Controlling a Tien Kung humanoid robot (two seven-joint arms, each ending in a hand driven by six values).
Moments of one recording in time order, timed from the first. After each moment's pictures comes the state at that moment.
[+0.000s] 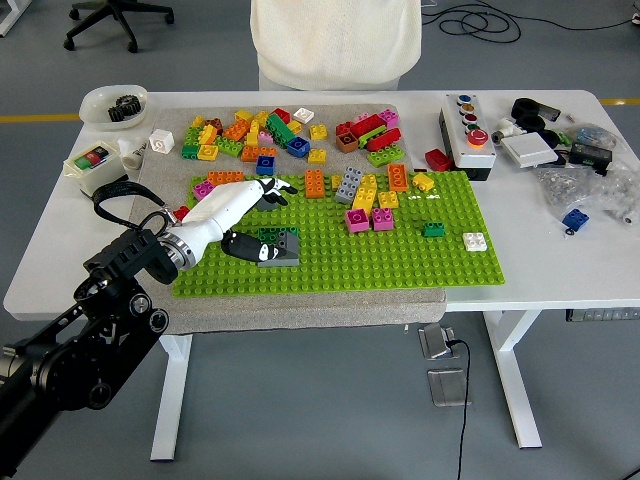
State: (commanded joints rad) left arm -0.48 0.13 -1.10 -1.18 2.08 -0.04 -0.08; right arm 0.16 -0.12 1.63 0.18 -1.89 0.06 -0.11
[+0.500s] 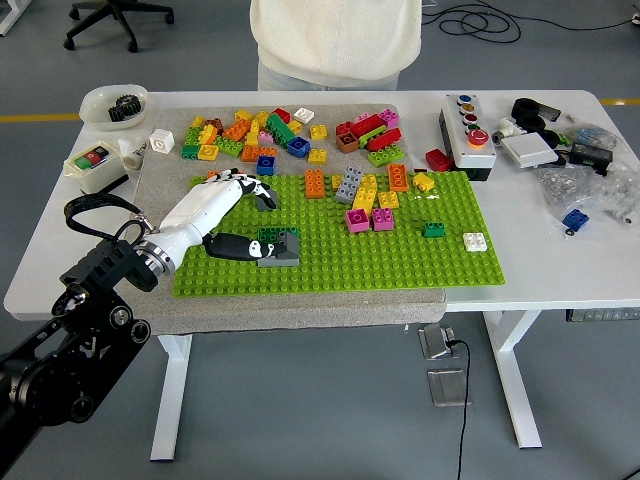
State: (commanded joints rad) left arm -0.43 0.16 -1.13 -1.22 2.10 0.02 -0.12; right arm 0.16 -0.13 1.63 0.18 -1.89 0.06 -0.11
